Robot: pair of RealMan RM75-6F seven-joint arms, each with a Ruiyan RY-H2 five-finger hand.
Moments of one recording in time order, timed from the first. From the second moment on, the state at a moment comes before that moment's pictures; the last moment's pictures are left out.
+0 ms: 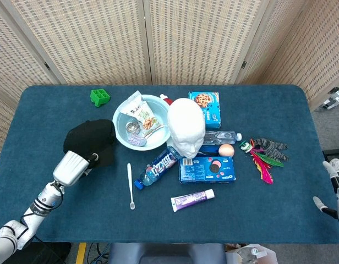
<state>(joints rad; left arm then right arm) -0.56 -1.65 0.05 -0.70 1.68 1.50 -0.06 -0.04 -1.06 0.07 -1.61 -1.47 1.56 -0.06</state>
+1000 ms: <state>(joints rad) -0.37 -1.27 -0.07 -1.64 1.16 1.32 0.53 -0.02 -1.07 0.07 -1.60 -1.46 1.53 -0.06</state>
